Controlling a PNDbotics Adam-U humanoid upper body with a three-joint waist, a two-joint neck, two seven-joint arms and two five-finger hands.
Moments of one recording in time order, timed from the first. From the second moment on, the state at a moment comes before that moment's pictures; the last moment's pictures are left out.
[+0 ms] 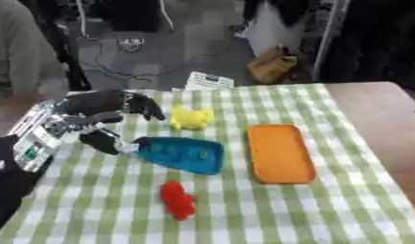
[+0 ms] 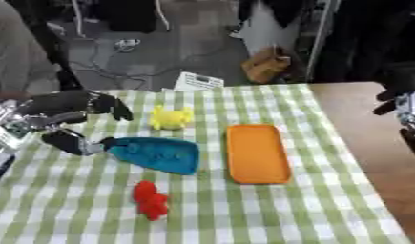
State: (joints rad) left arm -0.73 0.57 -0.36 -1.26 -0.58 -0.68 -0.42; right arm -0.19 -0.42 -0.02 -1.98 0.18 -0.08 -0.08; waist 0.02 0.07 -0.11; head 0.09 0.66
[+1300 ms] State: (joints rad) left arm -0.82 0.61 -0.57 -1.28 -0.64 -0.58 -0.52; right arm -0.19 -0.42 -0.02 -1.98 0.18 -0.08 -0.08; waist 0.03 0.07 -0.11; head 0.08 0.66
